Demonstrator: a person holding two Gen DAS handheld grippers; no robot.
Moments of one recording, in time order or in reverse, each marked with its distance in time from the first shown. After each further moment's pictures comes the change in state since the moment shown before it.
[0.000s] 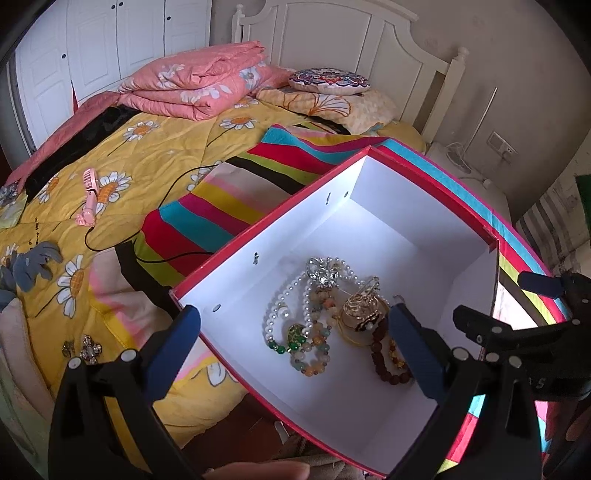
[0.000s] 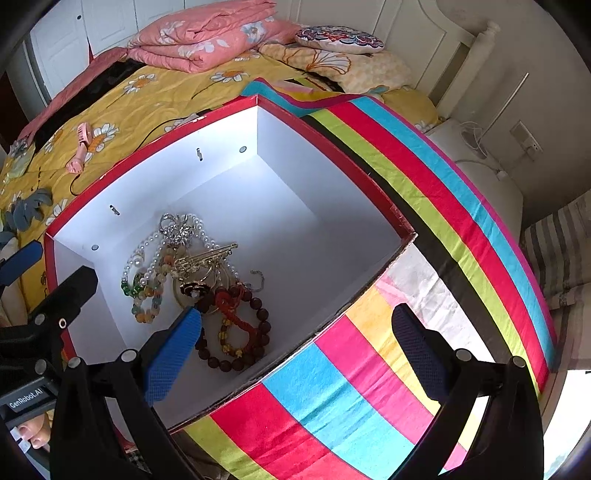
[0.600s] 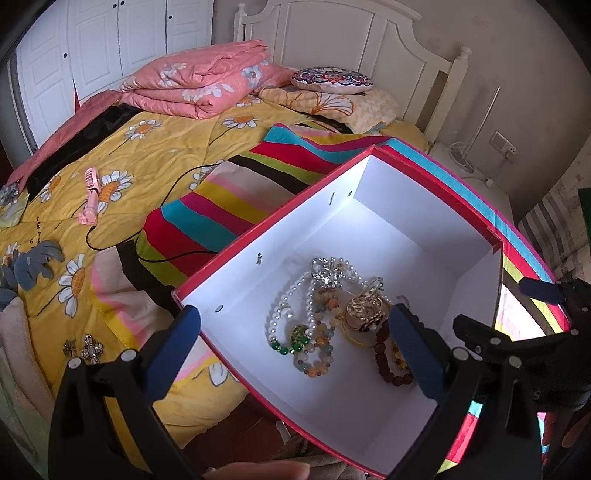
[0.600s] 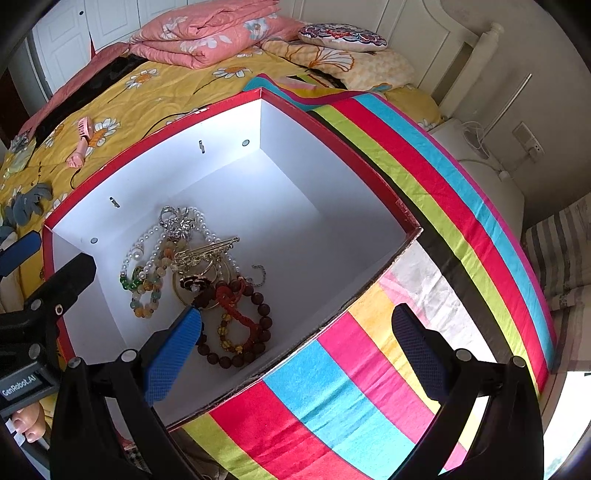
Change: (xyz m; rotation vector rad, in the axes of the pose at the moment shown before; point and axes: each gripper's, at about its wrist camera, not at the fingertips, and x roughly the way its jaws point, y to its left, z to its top) left arm 0.002 0.002 0.000 -0.003 0.005 0.011; right arm 0.003 0.002 -0.004 -0.011 0.010 0.001
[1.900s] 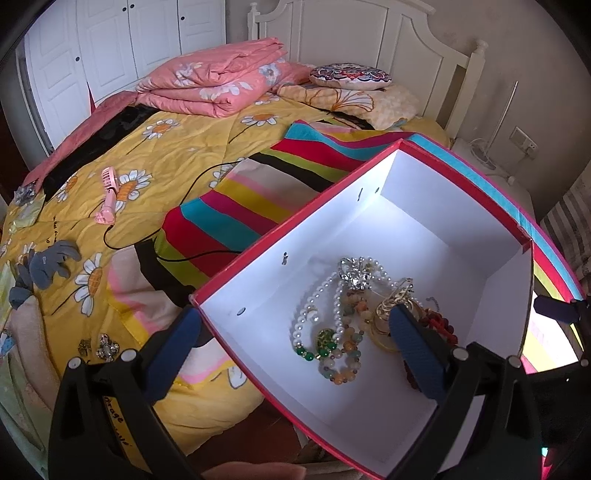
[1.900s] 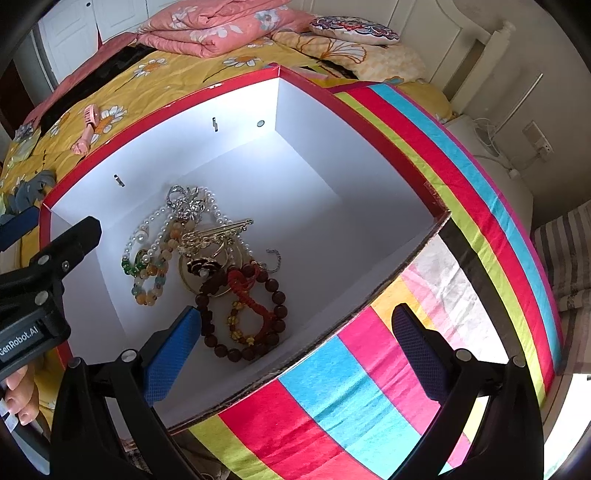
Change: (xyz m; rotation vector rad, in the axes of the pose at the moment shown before) left arm 0.013 0.005 0.000 0.000 0.008 0.094; right arm 0.016 0.013 -0.012 -0.027 0.027 0.022
